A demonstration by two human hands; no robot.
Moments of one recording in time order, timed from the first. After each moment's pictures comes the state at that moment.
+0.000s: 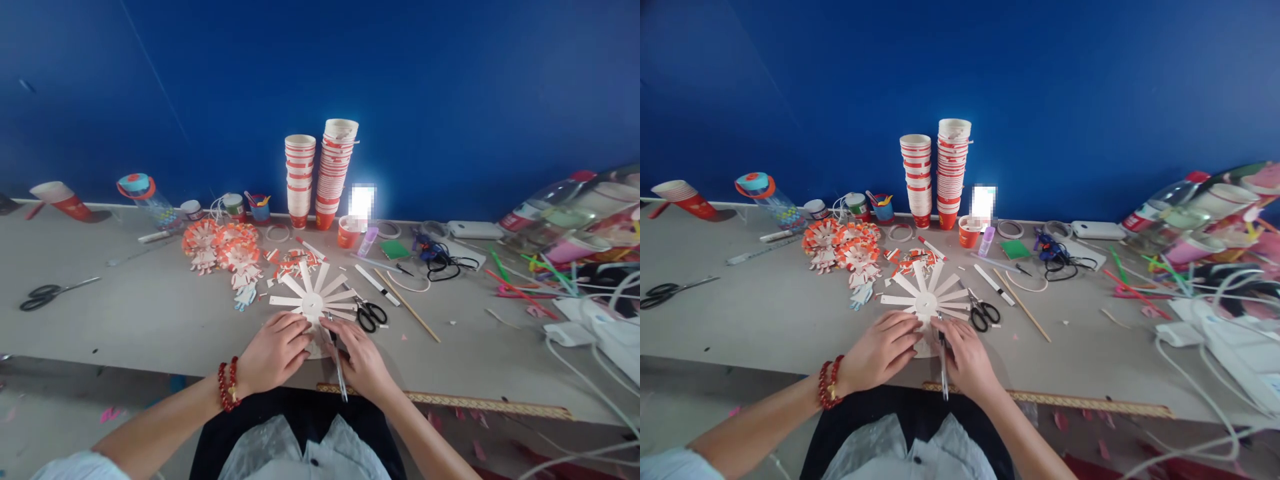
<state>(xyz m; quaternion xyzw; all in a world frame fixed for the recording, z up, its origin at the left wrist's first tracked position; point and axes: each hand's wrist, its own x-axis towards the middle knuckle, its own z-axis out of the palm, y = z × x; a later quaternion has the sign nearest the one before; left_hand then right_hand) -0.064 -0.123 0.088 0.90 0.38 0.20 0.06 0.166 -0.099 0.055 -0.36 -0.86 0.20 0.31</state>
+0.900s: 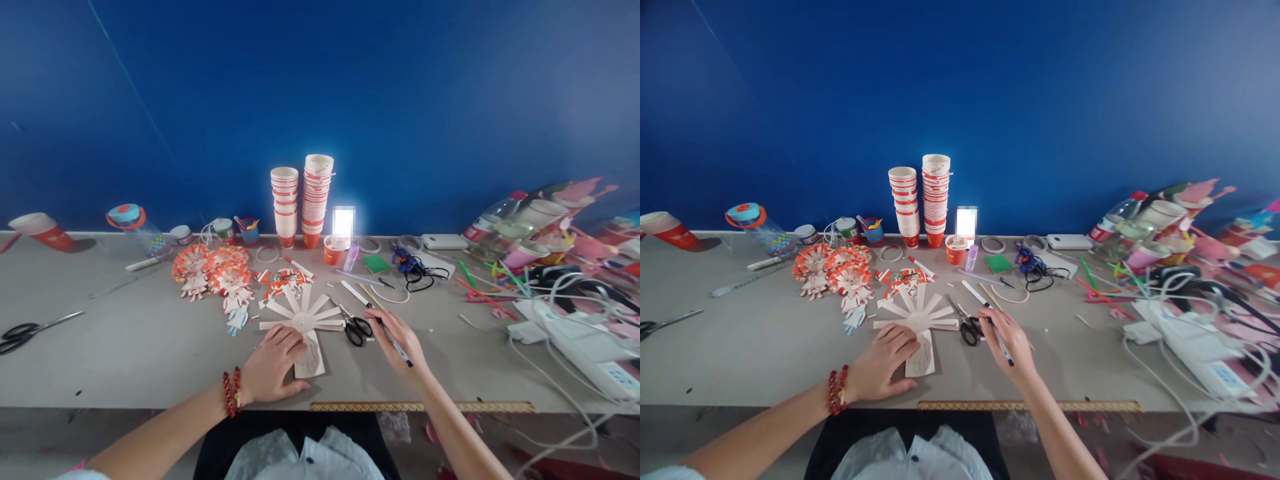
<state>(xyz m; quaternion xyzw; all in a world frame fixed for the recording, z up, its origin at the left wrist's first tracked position) -0.061 -0.103 0.076 0.91 0.37 0.17 0.09 0.248 -0.060 0.080 -0.49 -0.80 0.09 0.35</state>
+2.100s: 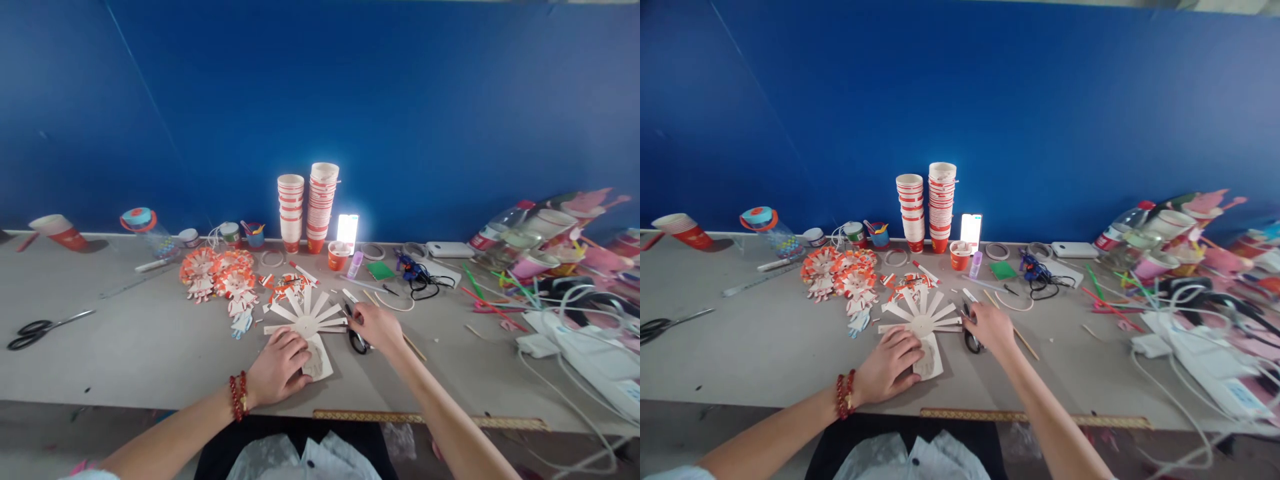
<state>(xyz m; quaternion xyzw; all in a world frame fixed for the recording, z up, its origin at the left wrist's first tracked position) -0.059 -0.102 0.067 0.90 0.37 0.21 0.07 0.208 -0.008 0.086 -0.62 -0.78 0.07 0.07</state>
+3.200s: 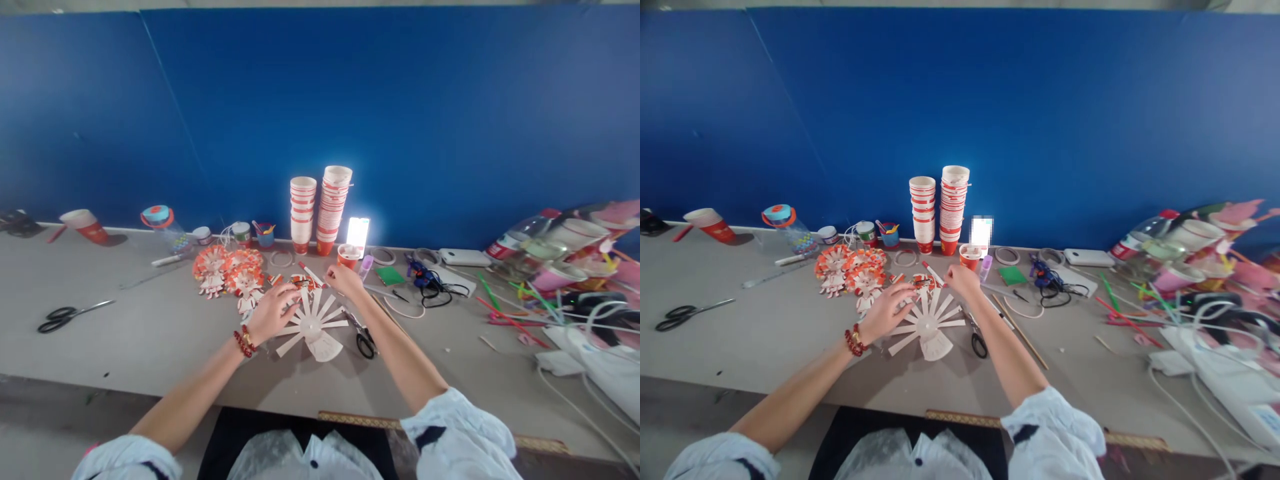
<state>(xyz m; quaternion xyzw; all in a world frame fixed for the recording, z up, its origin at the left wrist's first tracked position) -0.096 -0.020 0.084 0.82 0.48 0.32 0.05 0.123 0.105 0.096 -0.58 -0.80 0.15 0.04</state>
